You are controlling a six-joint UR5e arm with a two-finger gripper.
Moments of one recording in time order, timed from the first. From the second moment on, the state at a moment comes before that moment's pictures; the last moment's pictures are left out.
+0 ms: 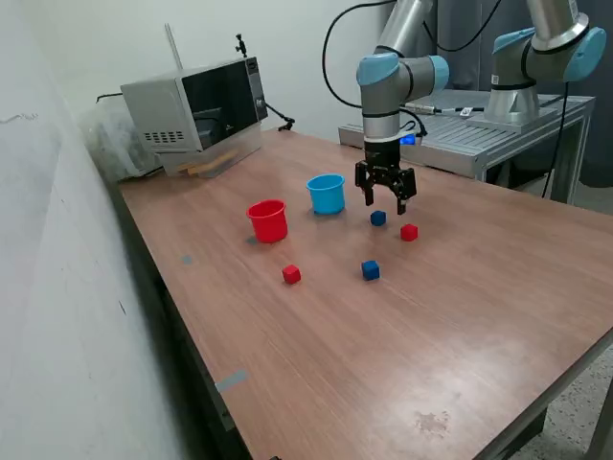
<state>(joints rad) -0.09 -1.00 1.89 -2.53 -1.54 2.91</state>
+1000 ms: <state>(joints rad) -0.08 -0.97 1.89 -2.52 -1.54 2.86</state>
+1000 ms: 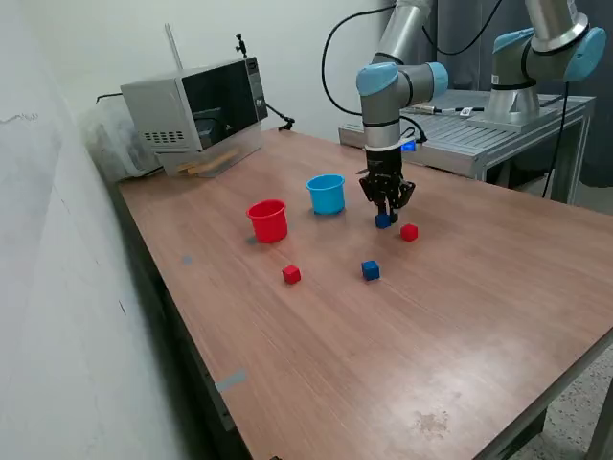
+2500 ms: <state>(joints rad) -0.28 -1.13 1.81 -2.38 -1.55 2.86</state>
